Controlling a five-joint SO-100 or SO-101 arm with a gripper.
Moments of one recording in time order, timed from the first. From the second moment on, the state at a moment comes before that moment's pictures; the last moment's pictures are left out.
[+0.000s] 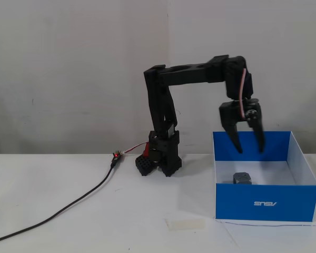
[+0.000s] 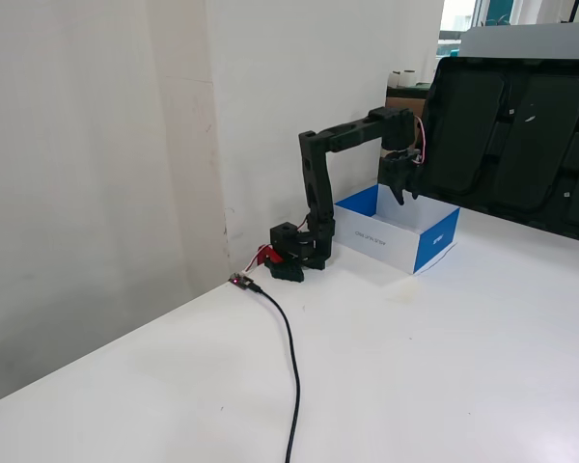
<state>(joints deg) -66.6 92.1 79.8 94.0 2.7</state>
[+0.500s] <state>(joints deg) -23.7 106.3 80.9 94.0 -1.6</state>
